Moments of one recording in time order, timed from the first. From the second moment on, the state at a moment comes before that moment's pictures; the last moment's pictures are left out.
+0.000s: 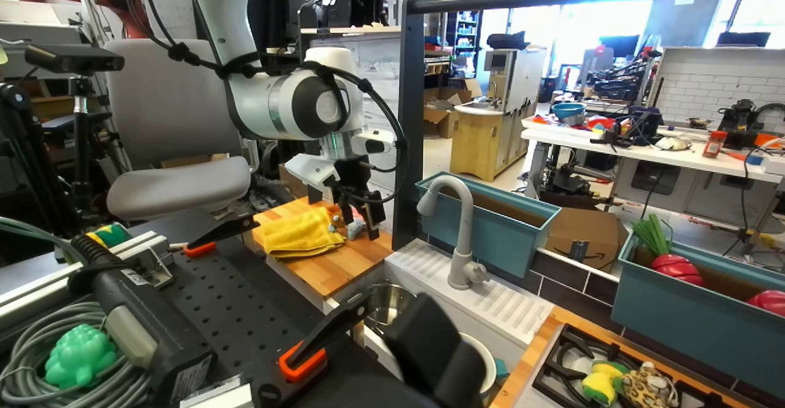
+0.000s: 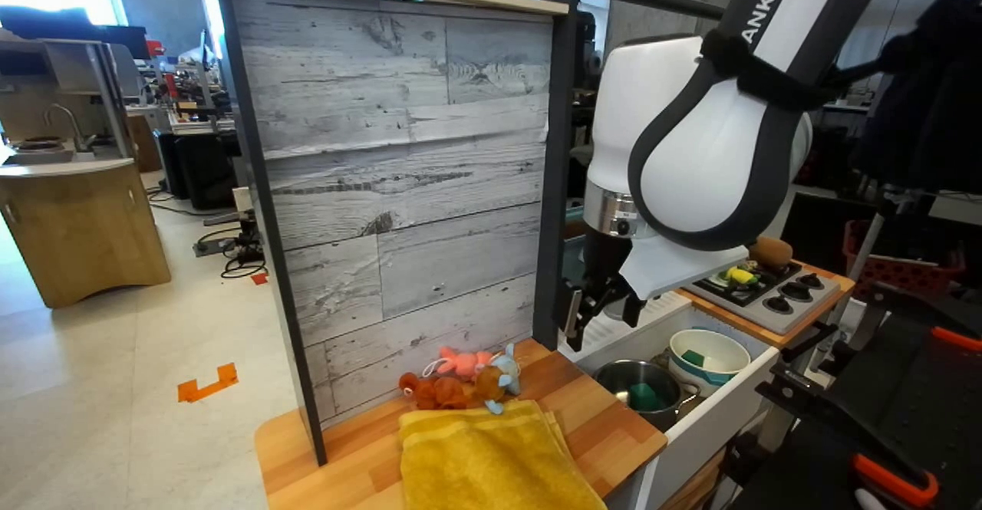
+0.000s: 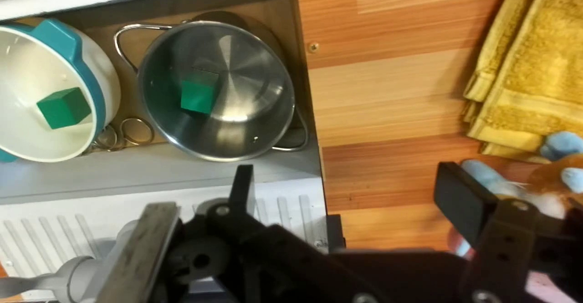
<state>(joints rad) 0.43 0.79 -0.19 -2.10 0.02 2.94 0.37</state>
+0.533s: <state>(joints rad) 0.35 0.85 -0.05 -2.04 0.04 3.10 0.33</state>
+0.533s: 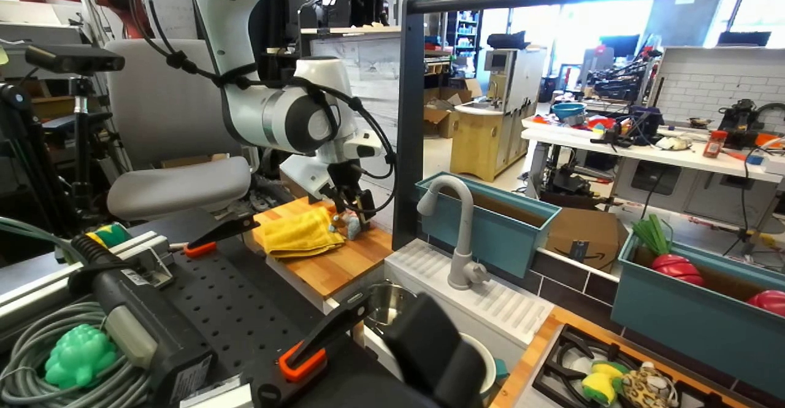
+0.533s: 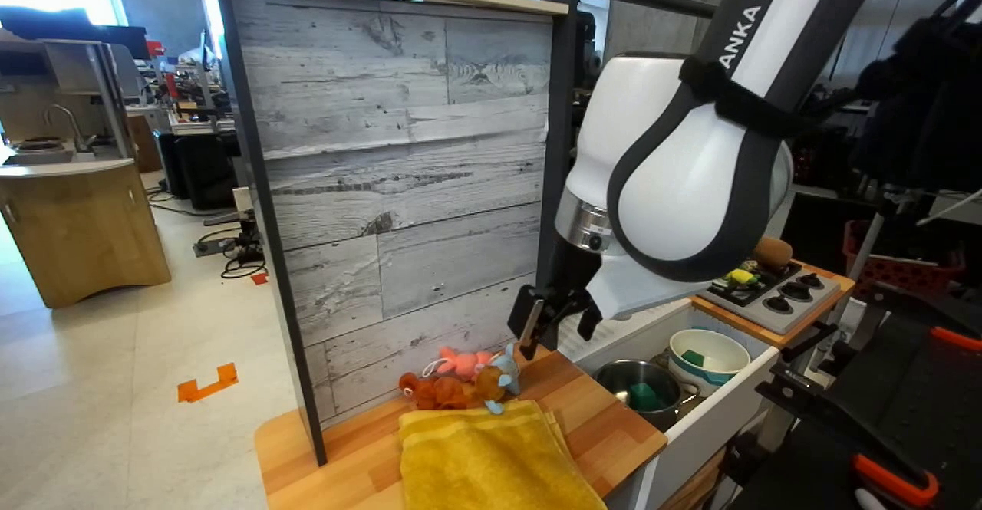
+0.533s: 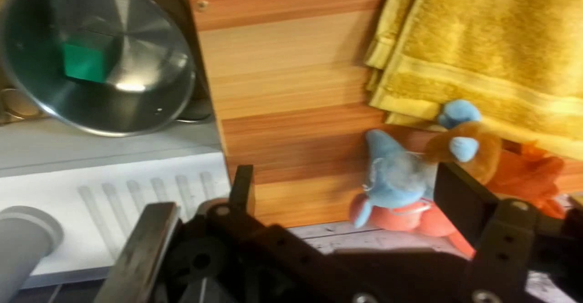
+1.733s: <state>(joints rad) 0.36 0.89 -0.03 -1.90 0.05 2.90 0.29</state>
